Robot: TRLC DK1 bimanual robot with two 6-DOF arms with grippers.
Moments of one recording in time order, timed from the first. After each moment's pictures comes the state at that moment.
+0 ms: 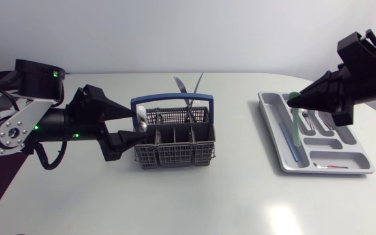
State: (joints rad) left arm -0.23 1.30 0.74 -0.12 0.61 0.57; right arm -0.09 1.29 1.21 -0.96 -0.67 -0.90
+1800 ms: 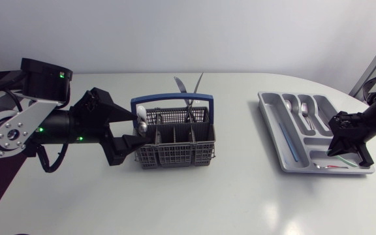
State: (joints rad) left arm -0.30 1.28 0.75 -0.18 0.49 0.58; right arm -0.45 1.89 1.28 -0.91 -0.12 -1.84
